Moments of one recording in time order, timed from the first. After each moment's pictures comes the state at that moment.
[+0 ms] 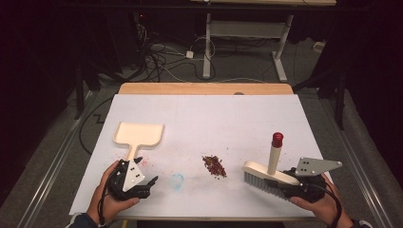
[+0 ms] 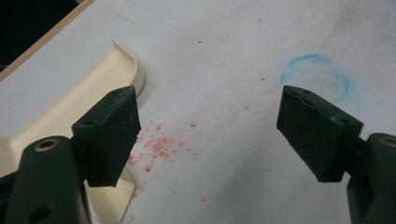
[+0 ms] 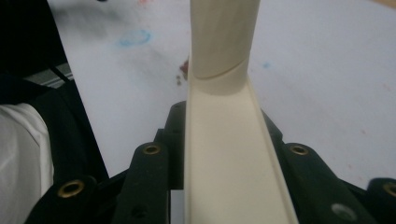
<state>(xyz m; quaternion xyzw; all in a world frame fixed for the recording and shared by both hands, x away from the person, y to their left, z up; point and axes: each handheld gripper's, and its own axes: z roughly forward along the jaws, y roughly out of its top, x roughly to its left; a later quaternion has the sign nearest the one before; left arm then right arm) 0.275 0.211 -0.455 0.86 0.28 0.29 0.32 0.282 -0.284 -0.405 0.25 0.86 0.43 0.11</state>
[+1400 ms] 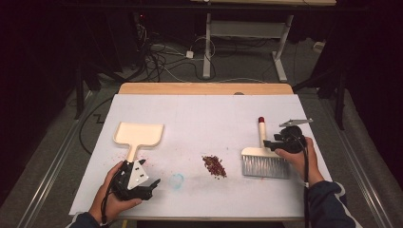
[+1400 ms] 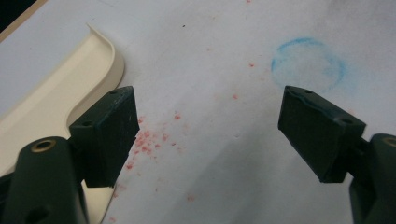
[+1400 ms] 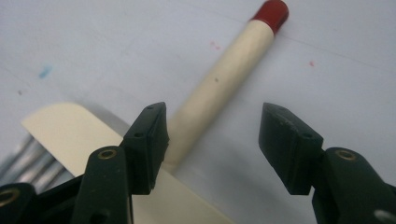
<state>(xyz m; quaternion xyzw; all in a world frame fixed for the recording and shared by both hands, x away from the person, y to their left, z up) 0.280 0.206 -0.463 0.87 0.28 0.26 0.30 0.428 -0.289 -0.447 0.47 0.81 0.32 0.17</state>
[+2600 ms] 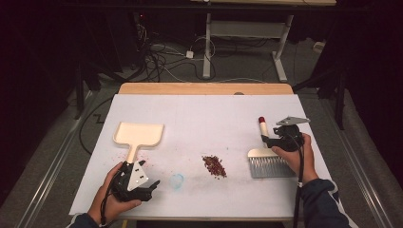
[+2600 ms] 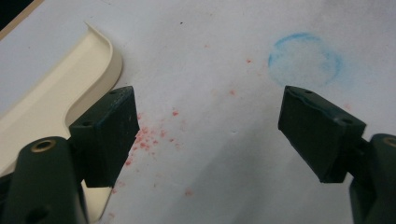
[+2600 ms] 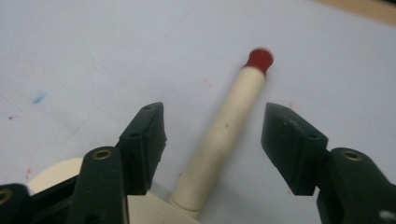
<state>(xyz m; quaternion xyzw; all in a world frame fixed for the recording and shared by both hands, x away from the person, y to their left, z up) 0.277 0.207 -0.463 0.87 0.28 0.26 0.30 0.422 -0.276 -0.433 0.44 0.80 0.33 0.24</state>
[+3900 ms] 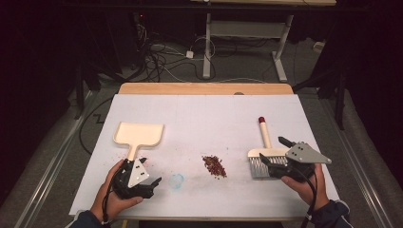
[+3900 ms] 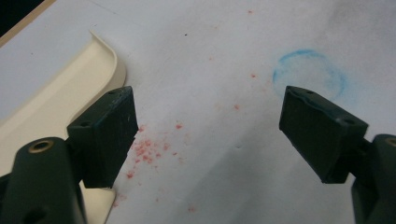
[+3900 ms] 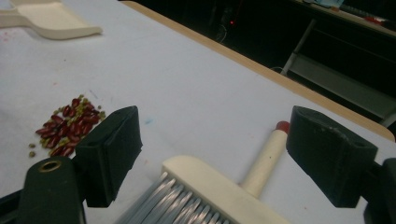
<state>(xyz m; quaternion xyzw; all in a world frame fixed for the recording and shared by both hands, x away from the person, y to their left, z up) 0.285 0.205 -0.461 0.87 0.28 0.26 0.31 0.314 -0.263 -0.412 0.30 0.77 0.44 0.34</state>
